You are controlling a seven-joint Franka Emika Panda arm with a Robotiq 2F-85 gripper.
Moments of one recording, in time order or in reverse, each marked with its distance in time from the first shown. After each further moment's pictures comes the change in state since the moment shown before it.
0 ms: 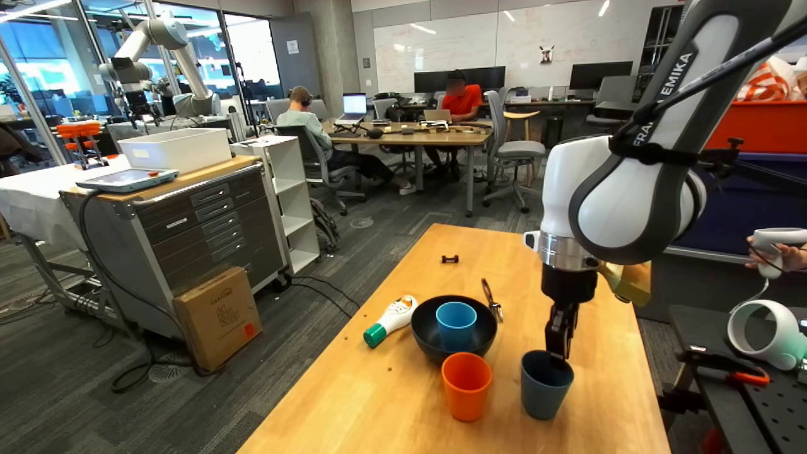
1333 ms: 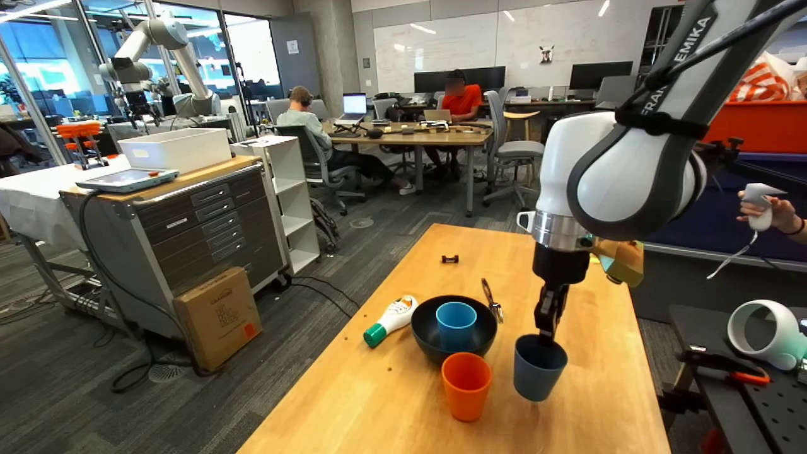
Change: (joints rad) arm -0.028 -0.074 0.031 0.003 0.004 -0.010 -0.005
